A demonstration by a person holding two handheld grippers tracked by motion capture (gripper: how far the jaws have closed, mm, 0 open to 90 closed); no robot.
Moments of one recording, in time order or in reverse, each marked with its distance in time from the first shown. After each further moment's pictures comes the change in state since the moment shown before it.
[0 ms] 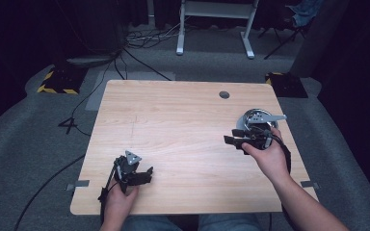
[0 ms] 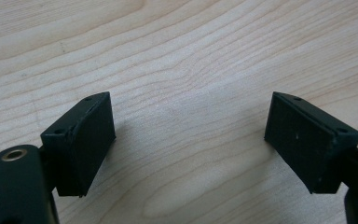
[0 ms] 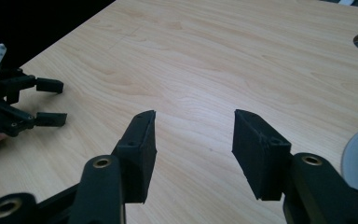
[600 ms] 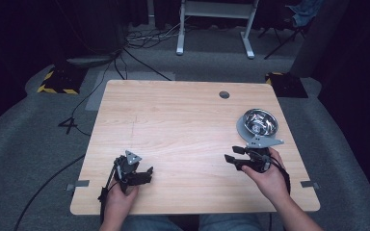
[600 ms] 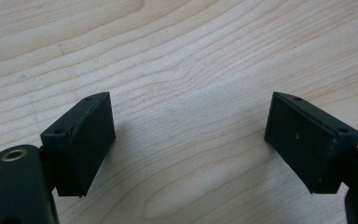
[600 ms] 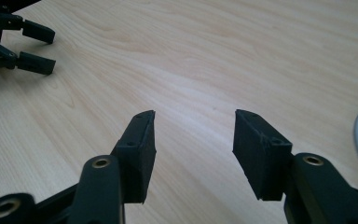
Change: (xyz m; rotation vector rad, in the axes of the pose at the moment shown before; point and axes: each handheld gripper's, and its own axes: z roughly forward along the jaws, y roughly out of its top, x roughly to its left) left arm 0.000 0.000 0.000 -0.001 -0.001 0.003; right arm 0.010 -0.062 0.005 0.006 -0.024 -0.112
